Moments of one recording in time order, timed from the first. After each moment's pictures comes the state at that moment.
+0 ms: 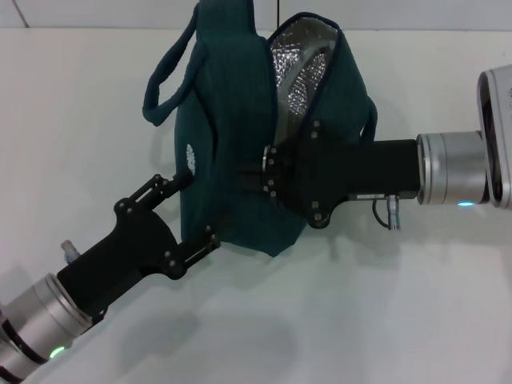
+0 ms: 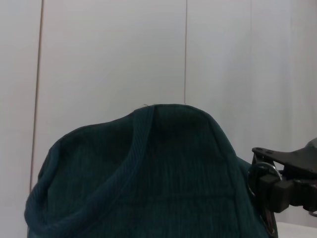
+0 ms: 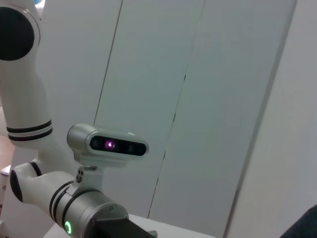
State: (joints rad) left arm -0.31 -2.10 1.09 0.03 1.11 1.64 -0.43; right arm 0.68 2.03 -1.57 -0.54 -1.16 -1.39 0.77
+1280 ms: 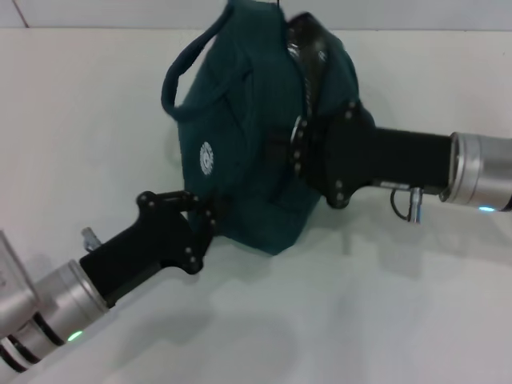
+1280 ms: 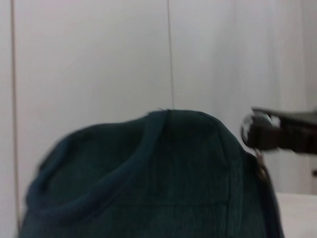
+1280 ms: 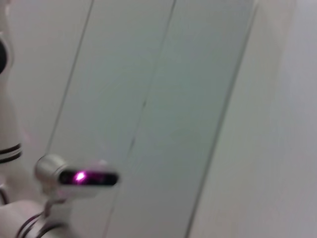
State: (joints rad) left arm -0.37 -2.10 1.12 0.03 1.12 1.55 -0.36; right arm 0.60 2.03 -1.57 -0.52 -1.00 -1.42 0.65
